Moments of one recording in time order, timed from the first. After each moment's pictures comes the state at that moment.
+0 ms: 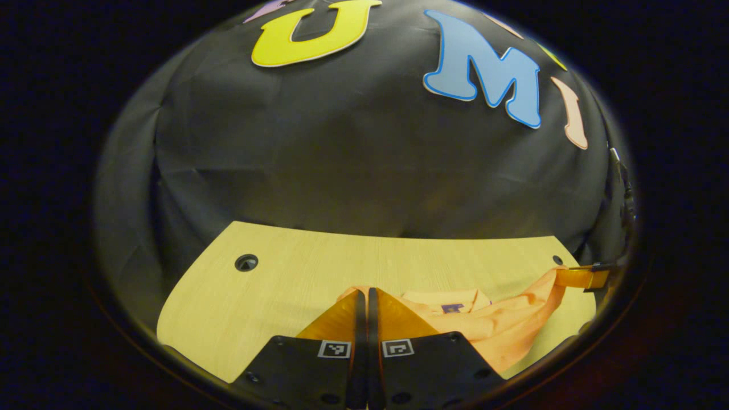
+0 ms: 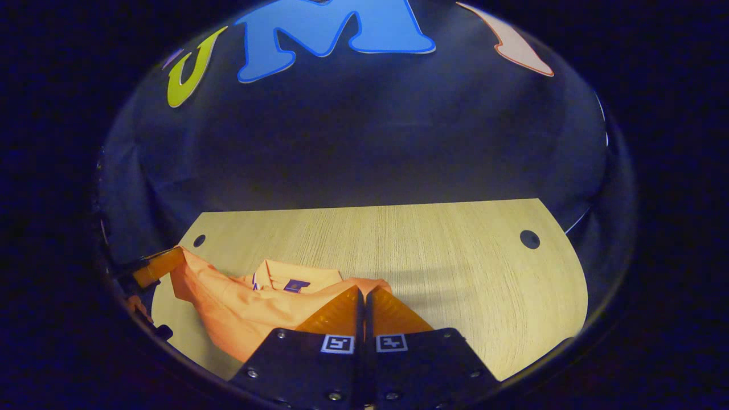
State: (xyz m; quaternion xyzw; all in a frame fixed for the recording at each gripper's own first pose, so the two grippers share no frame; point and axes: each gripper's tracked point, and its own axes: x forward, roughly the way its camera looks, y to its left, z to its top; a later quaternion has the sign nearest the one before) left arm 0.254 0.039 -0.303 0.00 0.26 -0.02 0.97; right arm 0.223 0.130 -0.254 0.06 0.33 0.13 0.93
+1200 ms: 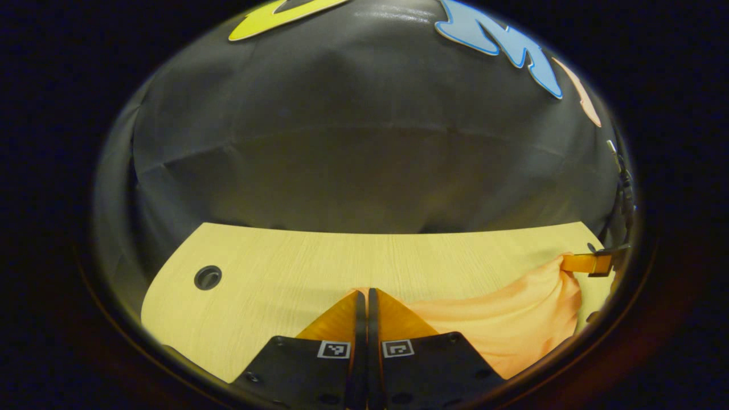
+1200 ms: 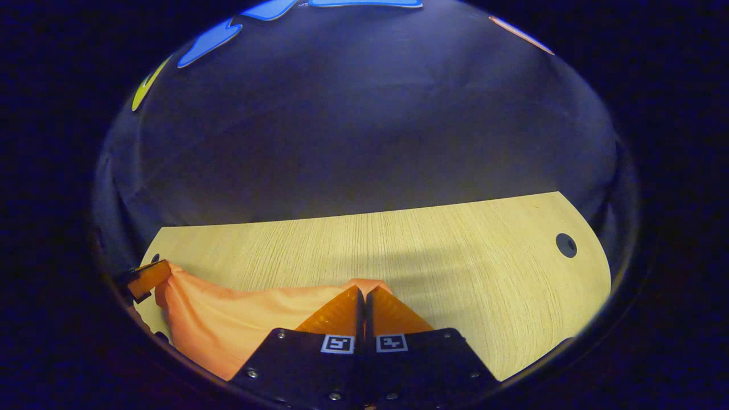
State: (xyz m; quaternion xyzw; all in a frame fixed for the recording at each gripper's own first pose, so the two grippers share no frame) left arm 0.349 0.051 -0.399 0.02 0.28 -0.02 0.96; right arm 0.323 0.146 -0.326 0.07 0.34 0.09 0.93
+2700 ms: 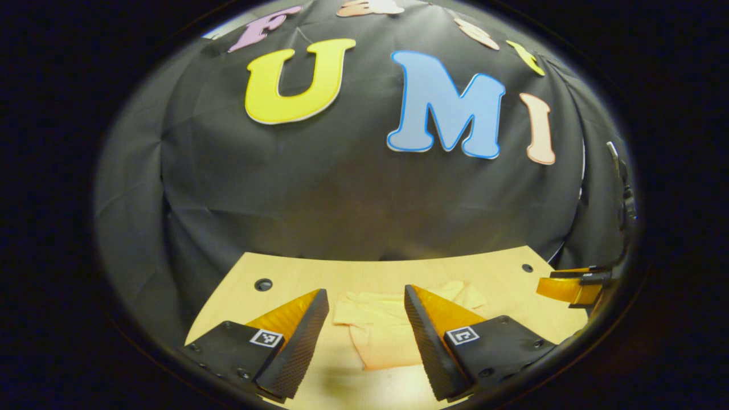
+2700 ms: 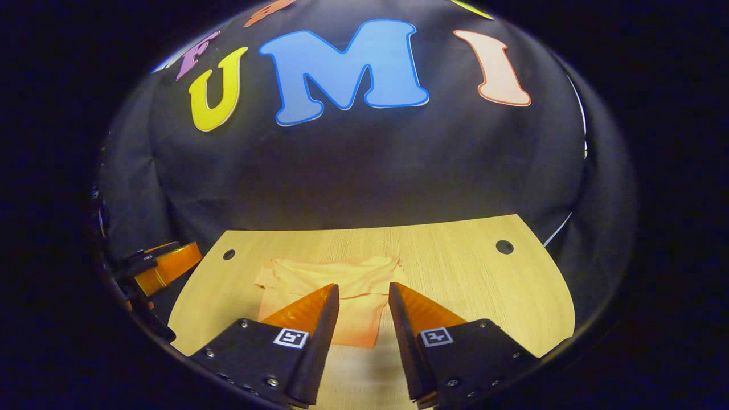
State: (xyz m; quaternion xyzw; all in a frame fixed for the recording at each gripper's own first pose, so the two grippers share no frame) left arm 0.132 0.000 -0.161 0.02 0.20 -0.04 0.98; right arm 0.090 0.127 -0.136 0.06 0.27 0.13 0.95
